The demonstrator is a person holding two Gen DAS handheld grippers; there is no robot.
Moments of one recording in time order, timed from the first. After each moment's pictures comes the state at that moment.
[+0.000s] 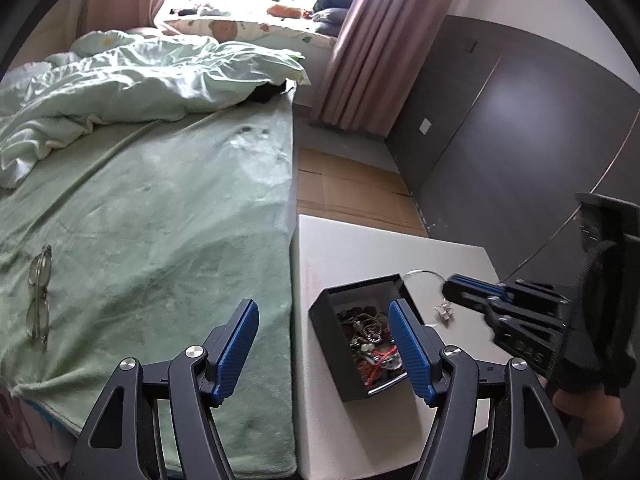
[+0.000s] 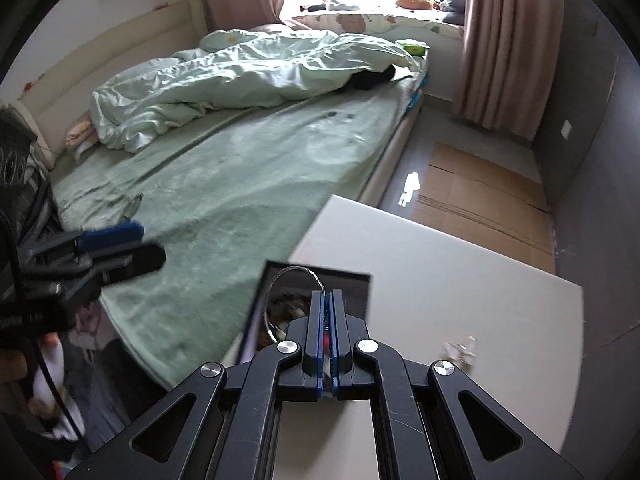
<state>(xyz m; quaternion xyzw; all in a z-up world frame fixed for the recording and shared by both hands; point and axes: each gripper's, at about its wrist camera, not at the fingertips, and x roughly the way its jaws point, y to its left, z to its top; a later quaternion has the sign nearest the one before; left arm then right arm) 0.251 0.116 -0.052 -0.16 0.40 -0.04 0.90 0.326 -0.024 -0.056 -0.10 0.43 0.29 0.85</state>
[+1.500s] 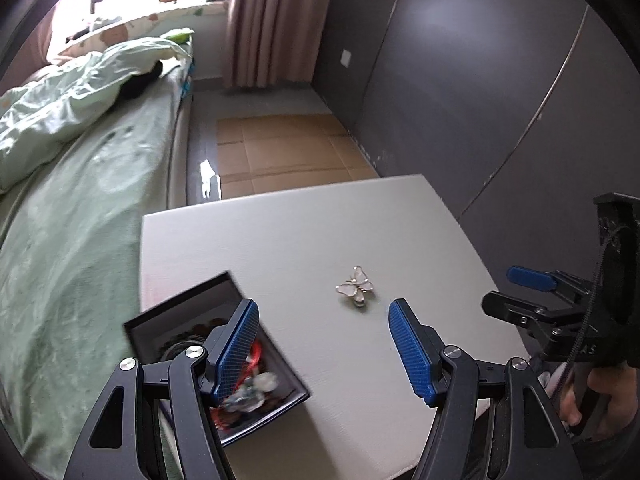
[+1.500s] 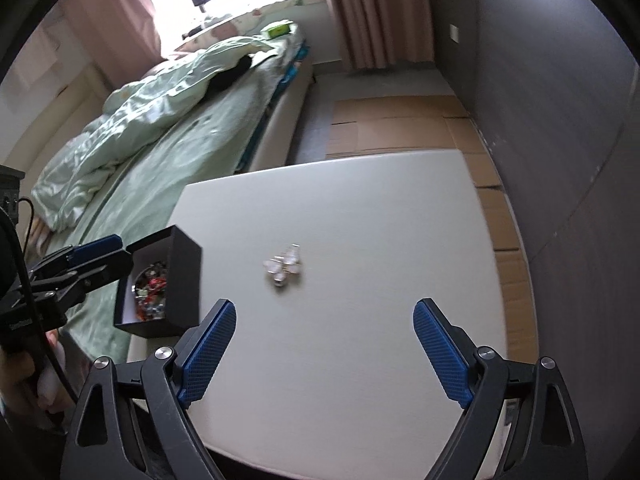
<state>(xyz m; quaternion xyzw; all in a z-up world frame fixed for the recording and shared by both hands) 0.329 -0.055 -0.078 -0.04 0.47 -0.15 0.87 0.334 -0.238 -0.101 0.06 0.48 0.16 0.86</state>
